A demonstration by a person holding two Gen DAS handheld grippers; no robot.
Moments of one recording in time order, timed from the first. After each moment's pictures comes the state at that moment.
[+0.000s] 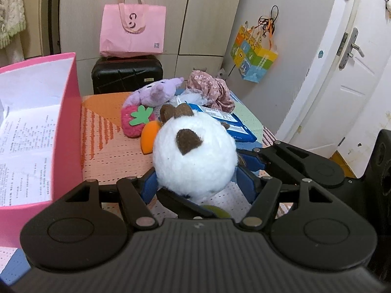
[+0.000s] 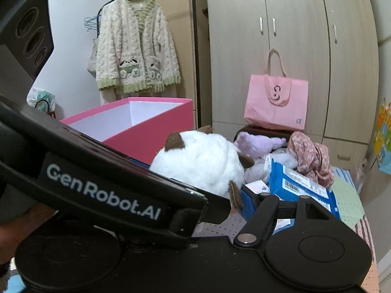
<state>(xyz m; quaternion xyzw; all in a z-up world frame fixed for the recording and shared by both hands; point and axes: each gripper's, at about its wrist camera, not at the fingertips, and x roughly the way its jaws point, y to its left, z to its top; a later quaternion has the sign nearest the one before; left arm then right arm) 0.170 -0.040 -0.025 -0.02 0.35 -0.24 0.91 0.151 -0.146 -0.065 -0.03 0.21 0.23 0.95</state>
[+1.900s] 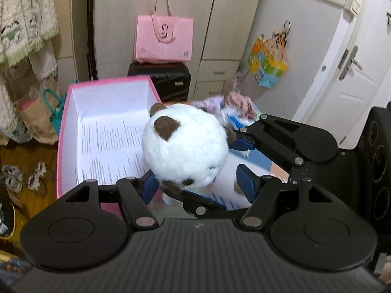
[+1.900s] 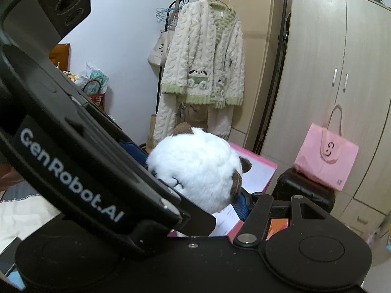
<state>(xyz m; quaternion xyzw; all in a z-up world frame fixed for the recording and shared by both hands) 0.126 0.107 0.089 -0.02 0.37 -0.21 0.90 0.116 -0.018 0.060 -0.15 0.18 0.33 0.92</state>
